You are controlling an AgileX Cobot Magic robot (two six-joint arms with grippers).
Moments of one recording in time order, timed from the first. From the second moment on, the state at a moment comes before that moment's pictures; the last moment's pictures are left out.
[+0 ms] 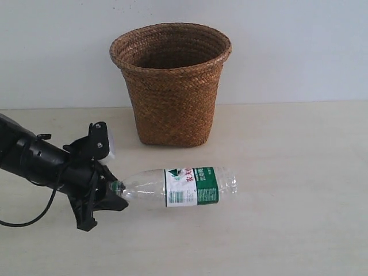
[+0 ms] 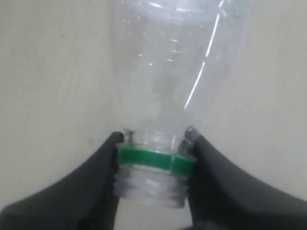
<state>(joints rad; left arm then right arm) -0.22 1.89 -0.94 -1.15 0.60 2.06 0.28 0.01 0.00 0.17 0.04 -0.08</state>
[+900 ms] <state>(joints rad) -0.22 1.41 -1.03 -1.42 0.72 1.48 0.28 0.01 0.00 0.17 0.08 -0.07</state>
